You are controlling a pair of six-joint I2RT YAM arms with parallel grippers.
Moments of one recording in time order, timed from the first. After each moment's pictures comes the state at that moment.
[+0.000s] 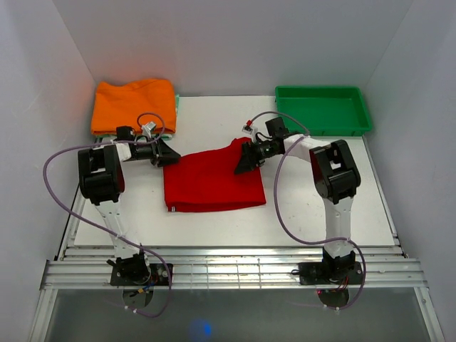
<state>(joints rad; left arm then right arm) 0.17 2.07 1.26 -0.24 1.16 -0.23 0.39 2.09 1.43 -0.31 -1.00 -0.06</state>
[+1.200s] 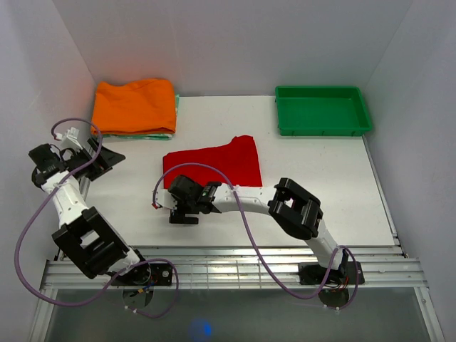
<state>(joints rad) 0.70 1.36 1.12 -0.62 0.98 -0.02 1.21 2.13 1.60 -0.35 0.06 -0.51</state>
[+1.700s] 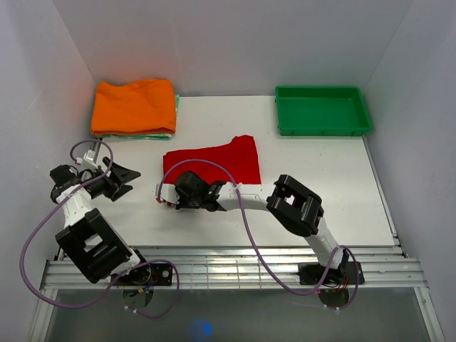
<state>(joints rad) 0.70 1.31 0.83 -0.62 1.06 -0.09 1.17 2.14 1.49 -0.12 0.05 -0.56</state>
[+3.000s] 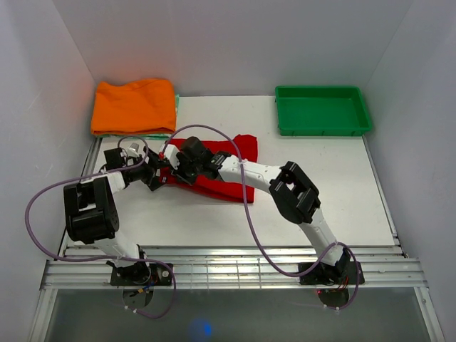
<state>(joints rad) 0.25 1.64 0.76 0.00 0.93 -0.75 1.00 2.22 1.79 -0.23 -0.27 -0.27</state>
